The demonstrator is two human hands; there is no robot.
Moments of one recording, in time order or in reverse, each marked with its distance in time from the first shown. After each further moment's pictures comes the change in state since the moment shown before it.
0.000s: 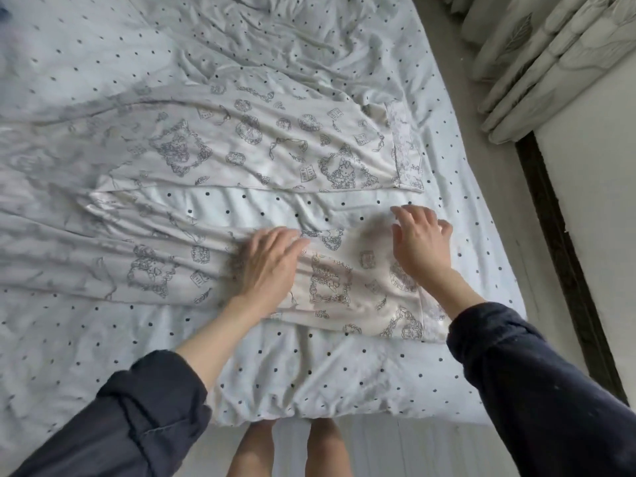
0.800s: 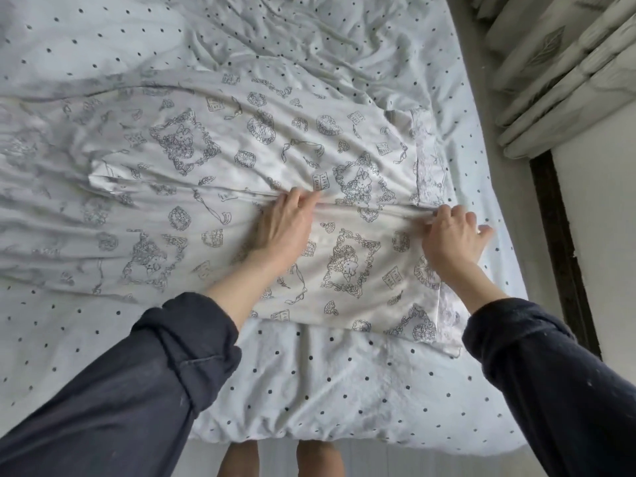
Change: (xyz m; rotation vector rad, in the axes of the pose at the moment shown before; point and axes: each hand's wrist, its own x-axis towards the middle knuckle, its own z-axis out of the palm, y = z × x) left_hand 0.082 -0.026 0.018 -0.074 -0.009 -0.144; right_hand 0.056 0.010 0.001 -0.221 -0.025 0.244
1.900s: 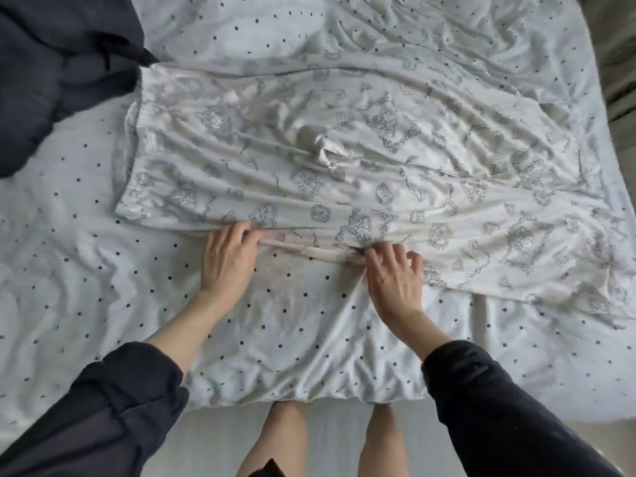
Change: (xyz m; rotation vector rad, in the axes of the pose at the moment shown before) left_hand -0.203 -0.327 -0.094 0.130 0.146 -0.071; right_hand -0.213 -0.308 0.062 -0.076 0.300 -0.511
